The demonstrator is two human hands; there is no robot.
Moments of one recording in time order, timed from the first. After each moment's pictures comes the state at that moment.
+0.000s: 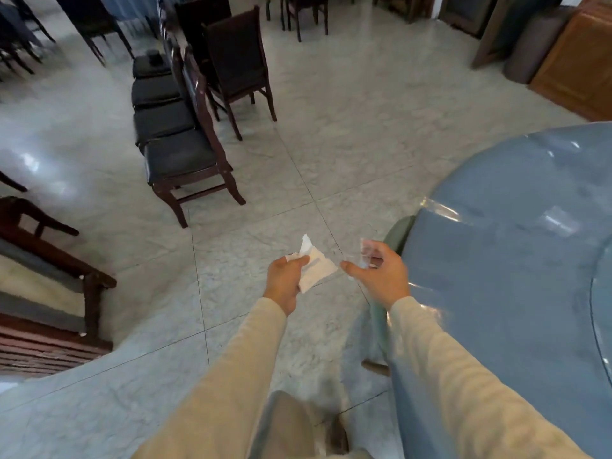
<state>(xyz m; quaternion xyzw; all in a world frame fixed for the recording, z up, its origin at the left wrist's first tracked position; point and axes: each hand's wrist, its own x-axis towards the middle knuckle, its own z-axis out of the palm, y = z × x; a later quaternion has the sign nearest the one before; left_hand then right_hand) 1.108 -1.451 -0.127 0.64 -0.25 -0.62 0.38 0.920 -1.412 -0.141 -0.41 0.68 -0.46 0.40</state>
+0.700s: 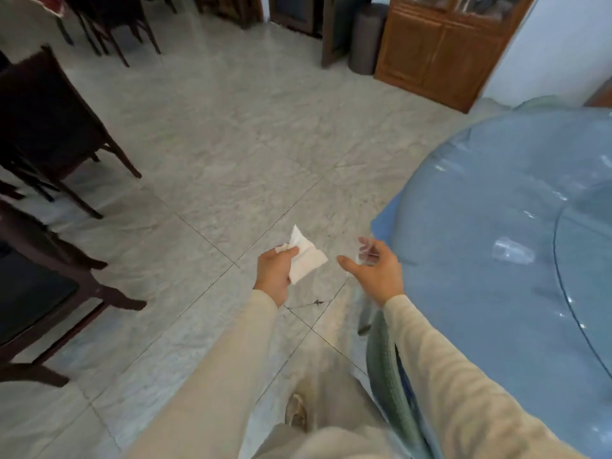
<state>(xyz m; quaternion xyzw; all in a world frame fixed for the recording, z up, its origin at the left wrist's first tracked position) 0.952 -1.856 -0.135 0.55 -0.37 -0.72 0.22 0.809 -1.715 -0.141 -0.21 0.78 -0.53 0.25</state>
